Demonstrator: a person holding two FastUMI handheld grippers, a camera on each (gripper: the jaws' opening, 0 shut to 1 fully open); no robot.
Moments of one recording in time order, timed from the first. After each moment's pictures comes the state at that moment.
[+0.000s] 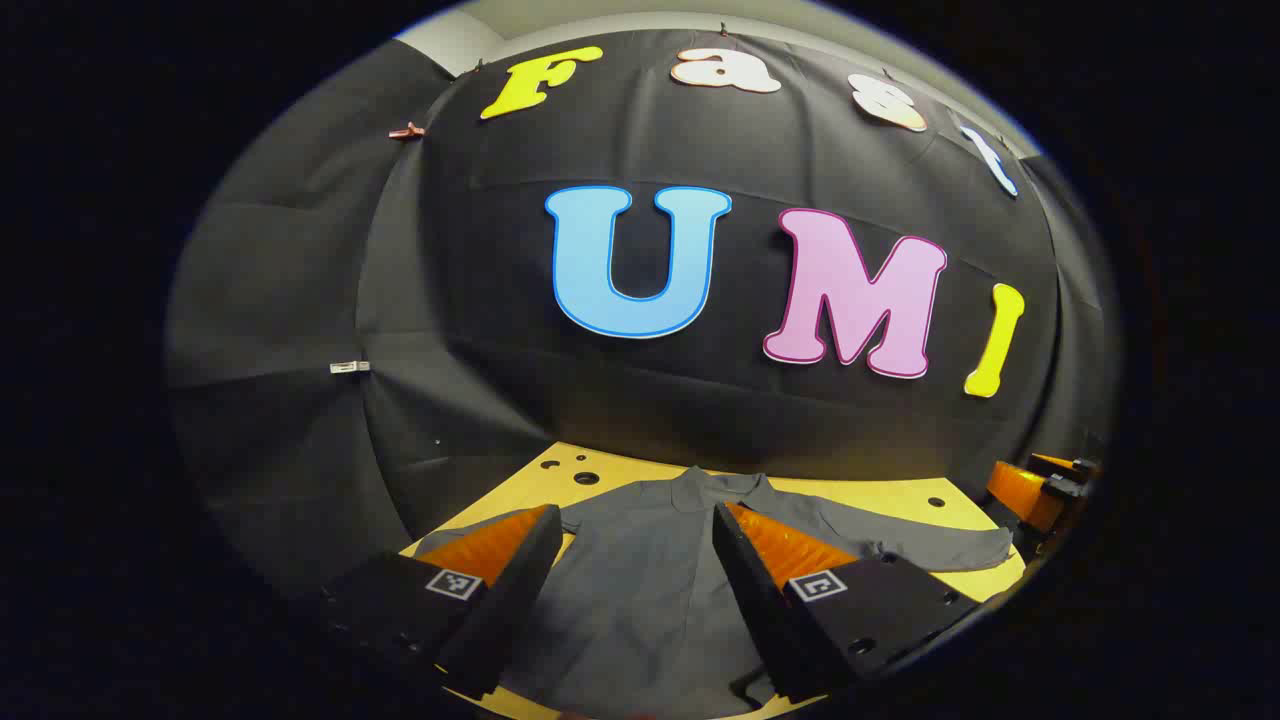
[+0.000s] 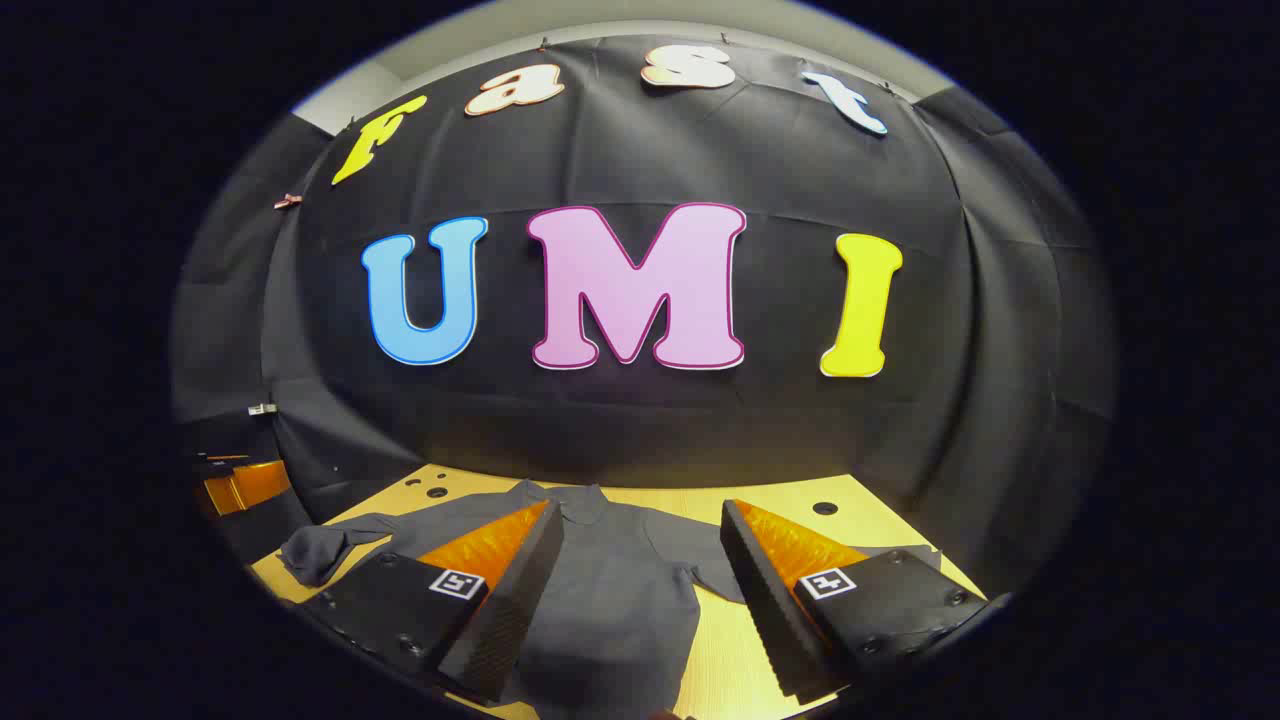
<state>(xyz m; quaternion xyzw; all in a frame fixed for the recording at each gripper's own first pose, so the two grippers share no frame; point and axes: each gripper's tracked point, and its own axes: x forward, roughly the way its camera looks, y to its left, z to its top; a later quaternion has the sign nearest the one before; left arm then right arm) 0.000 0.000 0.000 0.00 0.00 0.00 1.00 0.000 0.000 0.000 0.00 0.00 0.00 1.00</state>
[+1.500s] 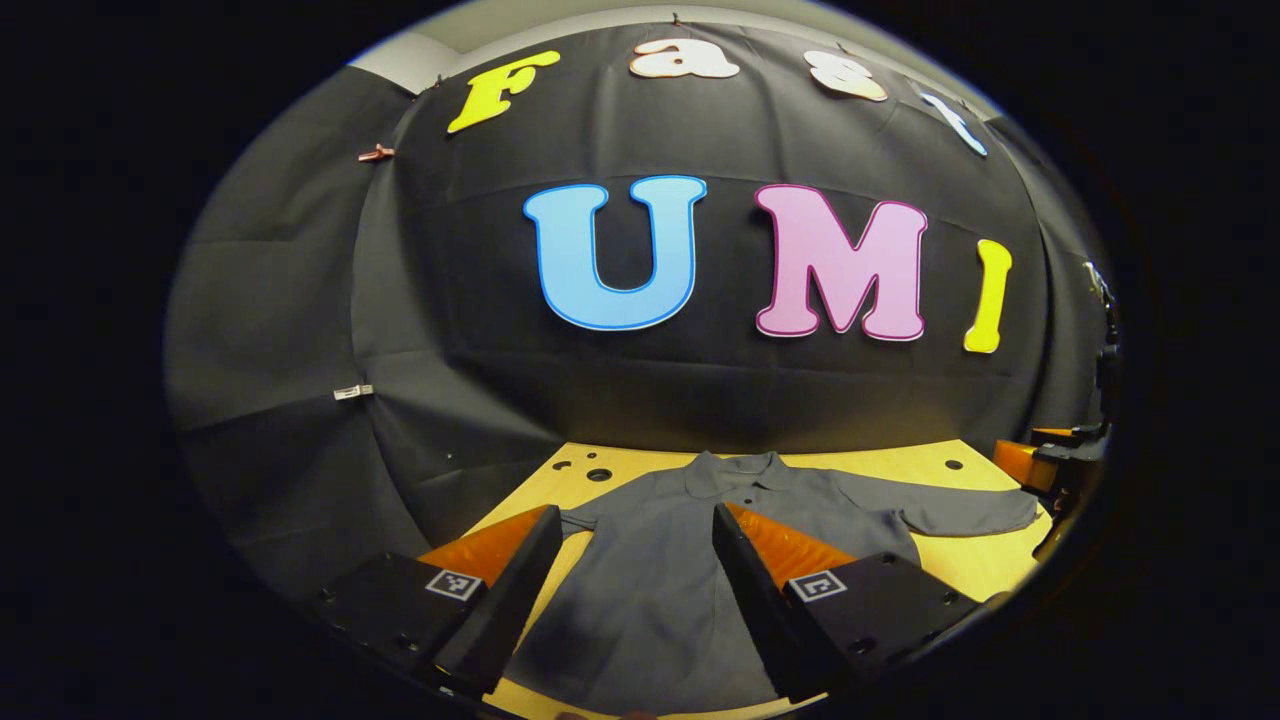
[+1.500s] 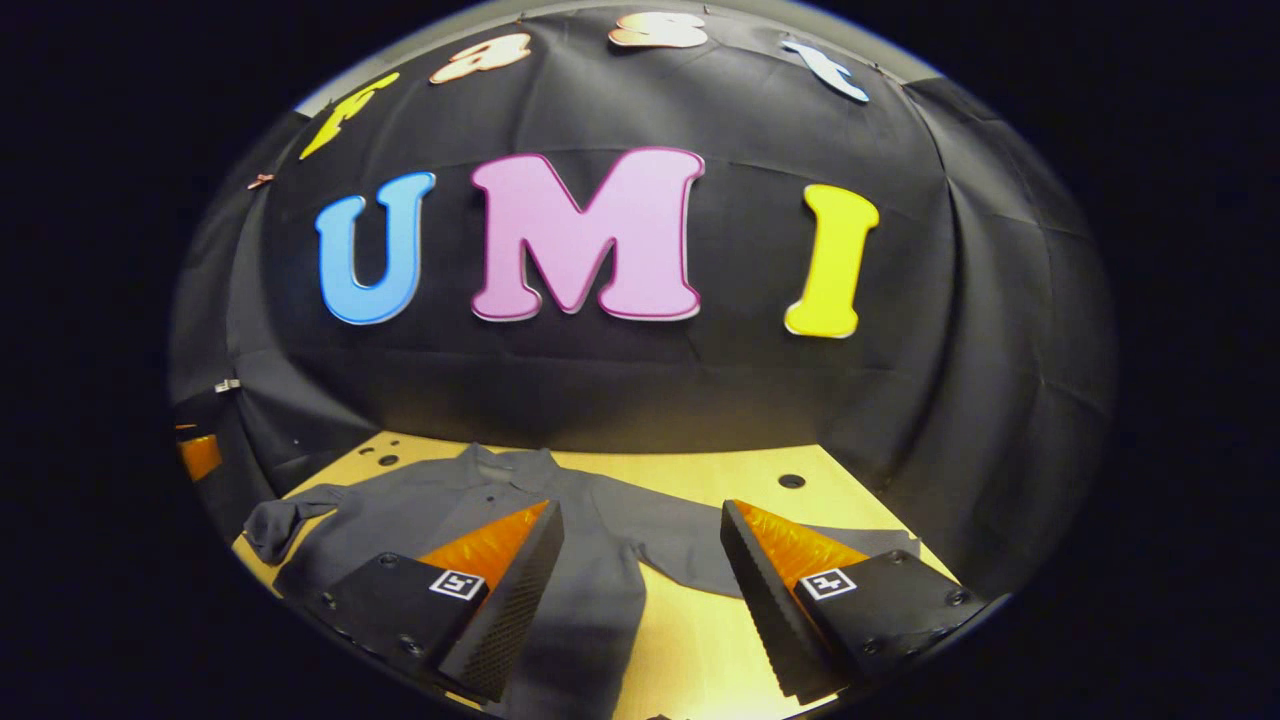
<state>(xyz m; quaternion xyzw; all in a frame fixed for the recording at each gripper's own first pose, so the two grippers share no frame) -0.004 0.012 -0.013 0.05 0.01 0.02 1.00 0.033 -0.079 -0.057 -0.02 0.08 -0.07 0.99</state>
